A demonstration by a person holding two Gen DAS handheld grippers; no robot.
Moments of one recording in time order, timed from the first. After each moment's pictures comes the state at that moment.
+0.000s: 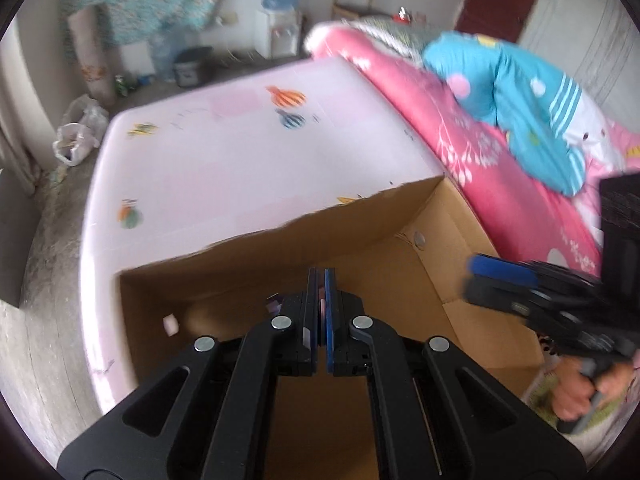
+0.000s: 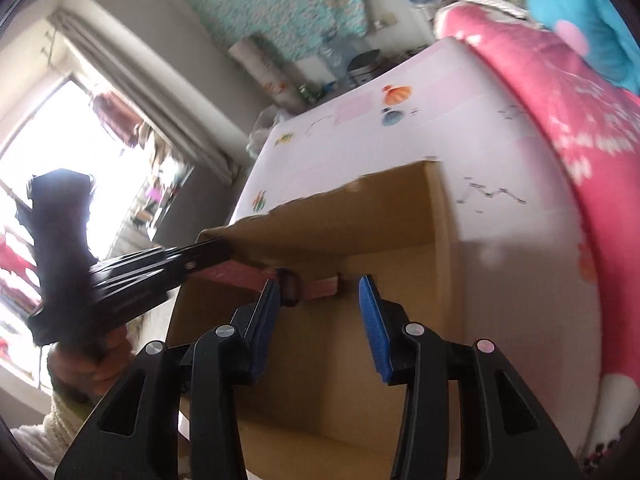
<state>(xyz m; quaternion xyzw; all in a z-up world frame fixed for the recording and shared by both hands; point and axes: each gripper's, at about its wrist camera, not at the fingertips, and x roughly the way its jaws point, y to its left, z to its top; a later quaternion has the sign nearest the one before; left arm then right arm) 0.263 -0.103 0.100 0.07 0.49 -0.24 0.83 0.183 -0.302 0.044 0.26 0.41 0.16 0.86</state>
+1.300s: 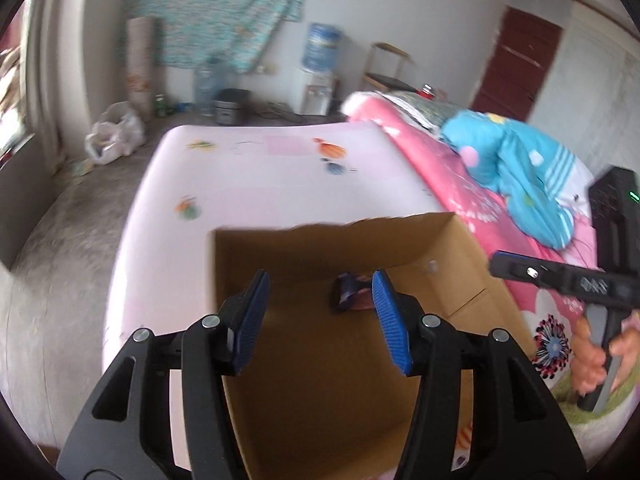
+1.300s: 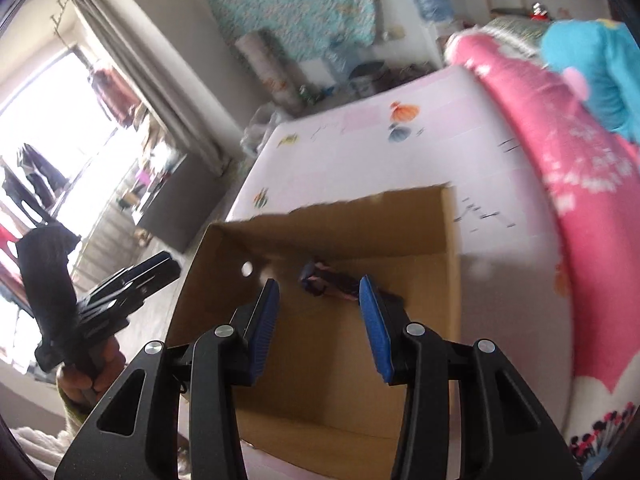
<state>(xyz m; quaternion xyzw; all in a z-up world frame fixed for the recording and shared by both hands) 0.192 0.009 0.128 -0.03 0.39 -0.19 0.90 0.185 -0.269 0.069 0.19 0.42 0.16 0.87</state>
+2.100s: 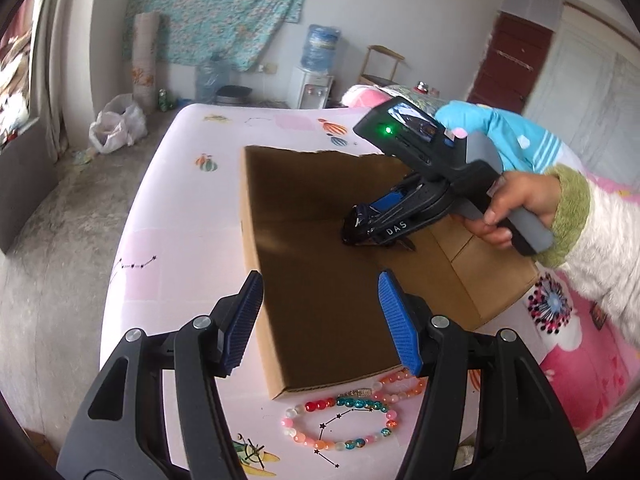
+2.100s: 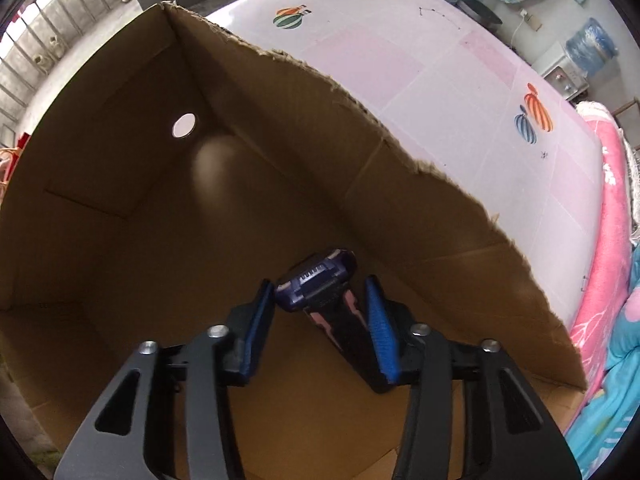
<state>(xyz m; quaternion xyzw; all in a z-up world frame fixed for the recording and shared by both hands) 0.128 0.043 0.087 -0.03 0.37 -0.22 0.90 0.298 -0.128 -0.017 -0.21 0.59 0.20 0.75</state>
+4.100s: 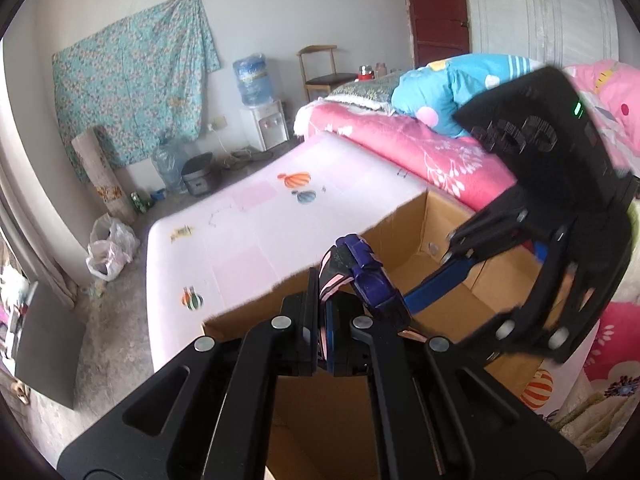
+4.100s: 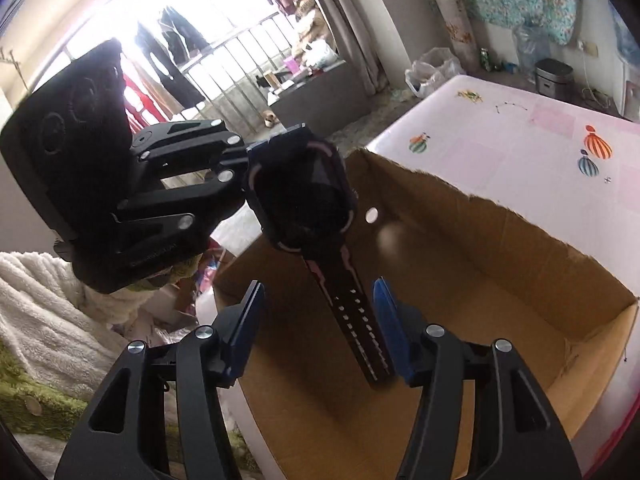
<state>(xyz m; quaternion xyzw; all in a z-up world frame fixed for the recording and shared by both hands) 0.195 -0.048 0.158 0.19 0.30 -0.28 0.89 0.222 -0.202 0.052 0.04 0.43 0.46 0.78</state>
